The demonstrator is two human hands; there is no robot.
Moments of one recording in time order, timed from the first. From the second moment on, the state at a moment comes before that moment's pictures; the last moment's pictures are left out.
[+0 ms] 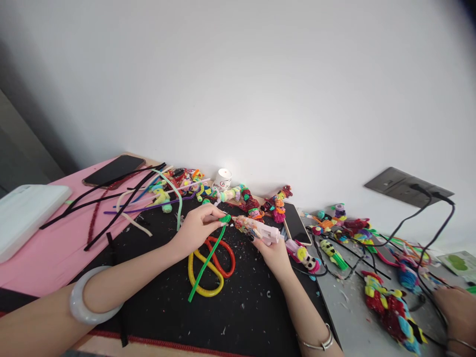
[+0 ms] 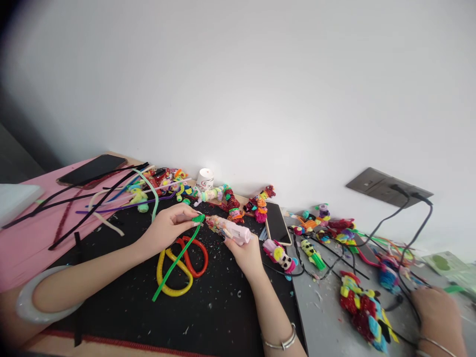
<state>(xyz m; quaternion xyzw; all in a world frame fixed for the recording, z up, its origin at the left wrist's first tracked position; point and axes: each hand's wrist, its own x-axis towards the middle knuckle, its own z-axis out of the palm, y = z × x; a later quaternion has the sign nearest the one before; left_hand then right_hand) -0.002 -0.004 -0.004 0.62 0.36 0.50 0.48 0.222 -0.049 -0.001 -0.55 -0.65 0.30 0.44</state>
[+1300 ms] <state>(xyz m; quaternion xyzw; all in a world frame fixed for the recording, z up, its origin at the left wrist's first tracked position) -0.006 -0.001 0.012 0.34 0.36 0.50 0.71 0.222 -0.052 0.011 -0.57 -0.71 0.18 0.37</state>
